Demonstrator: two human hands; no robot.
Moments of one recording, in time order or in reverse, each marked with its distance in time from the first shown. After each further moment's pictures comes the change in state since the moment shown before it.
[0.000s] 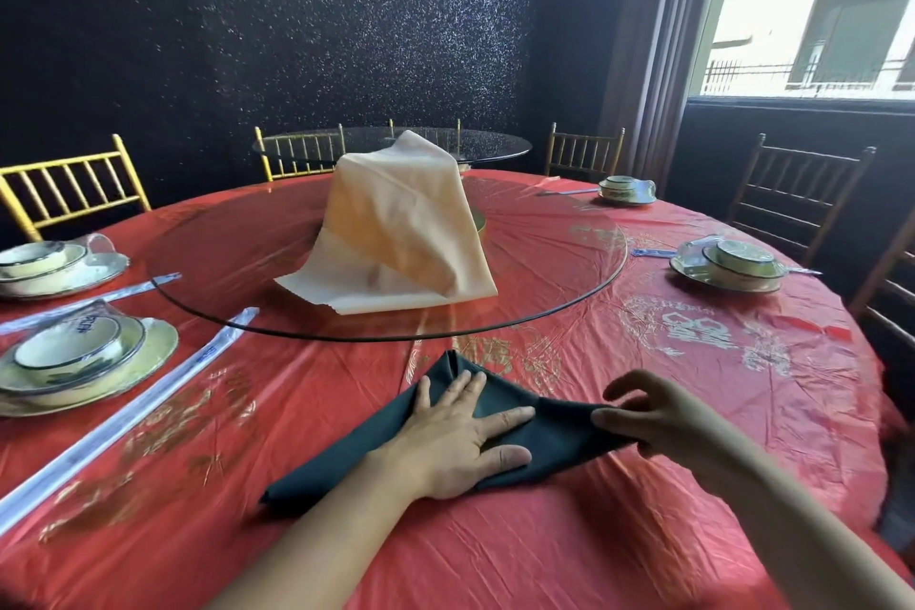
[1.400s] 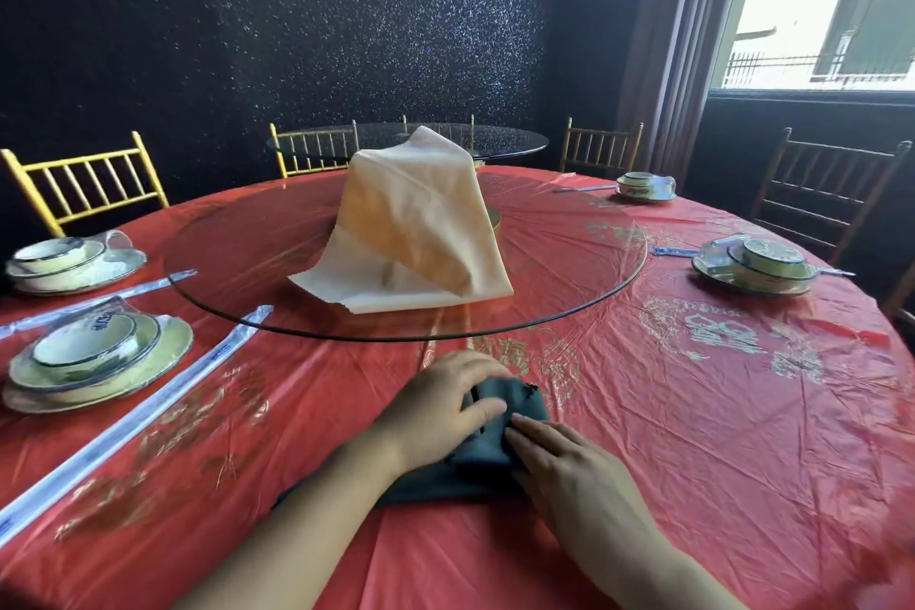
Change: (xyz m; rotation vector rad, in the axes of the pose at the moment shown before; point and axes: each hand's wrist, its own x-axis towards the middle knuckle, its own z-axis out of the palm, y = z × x) left_hand -0.005 -0.023 -0.022 -0.376 0.483 0.179; right_hand -0.017 0.003 0.094 -0.821 0.057 -0.744
